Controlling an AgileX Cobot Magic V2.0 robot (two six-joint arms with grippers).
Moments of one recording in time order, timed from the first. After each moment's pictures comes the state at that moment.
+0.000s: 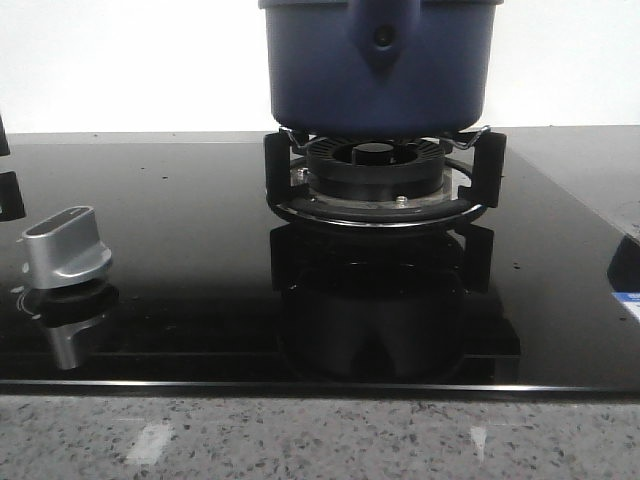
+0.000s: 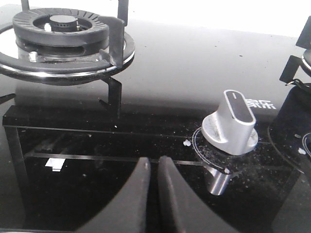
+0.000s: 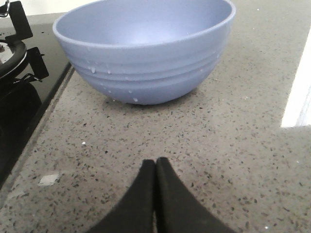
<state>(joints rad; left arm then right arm) -0.05 -0.01 0.00 -0.20 0.34 0.08 -0.08 -0.01 0.01 -0.09 0.33 0.14</state>
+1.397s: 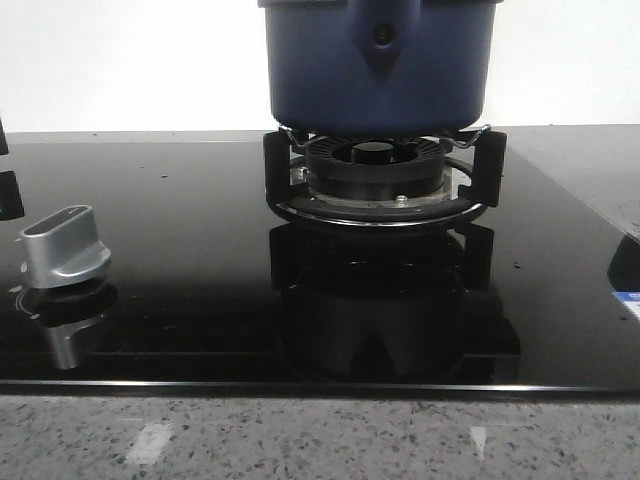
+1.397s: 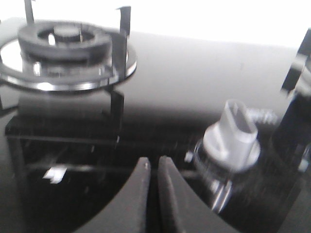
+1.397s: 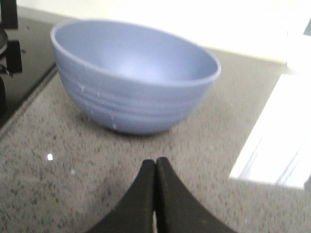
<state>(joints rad) -0.05 -0.01 0.00 -0.22 0.28 0.08 -0.08 -0.01 0.01 -0.40 0.23 0.14</state>
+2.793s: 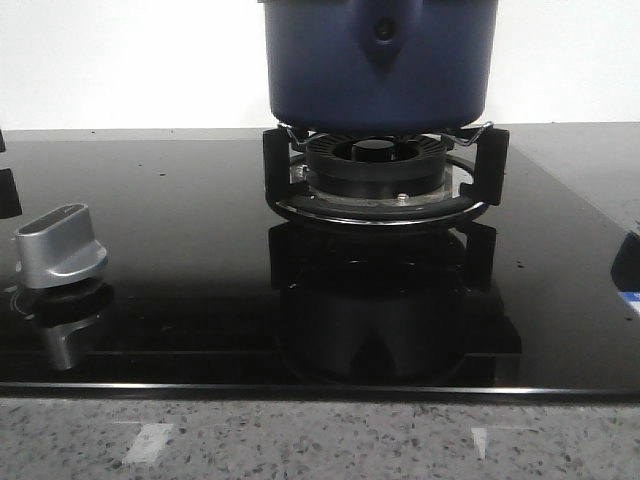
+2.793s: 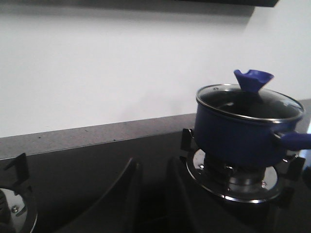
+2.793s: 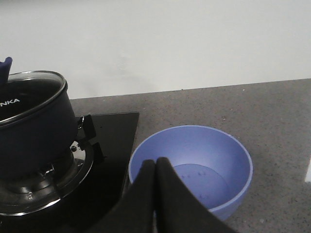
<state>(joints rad) -0.21 0.37 -0.51 -0.78 0.34 0.72 -0.08 0.23 -0.56 0.10 0.54 -0.01</state>
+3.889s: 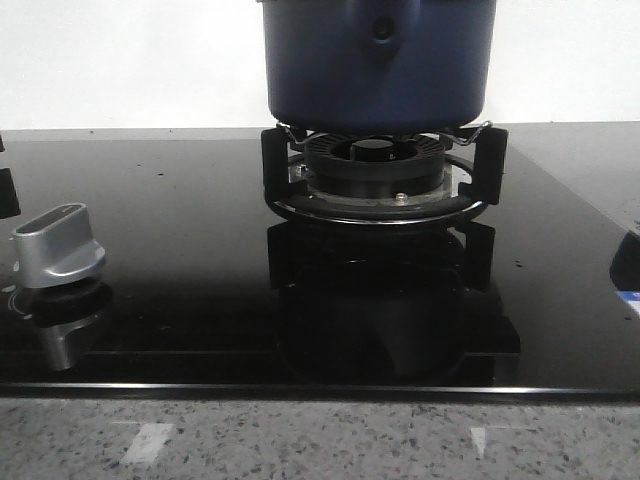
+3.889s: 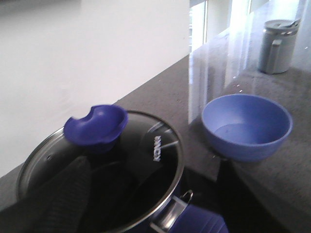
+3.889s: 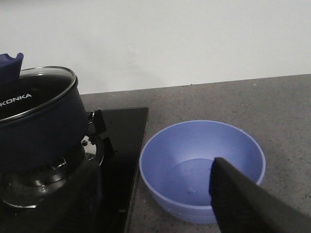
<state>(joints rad) -0.67 1.24 -1.09 -1.30 0.33 1.42 -0.06 0.23 -0.56 0.14 0.56 -0.02</state>
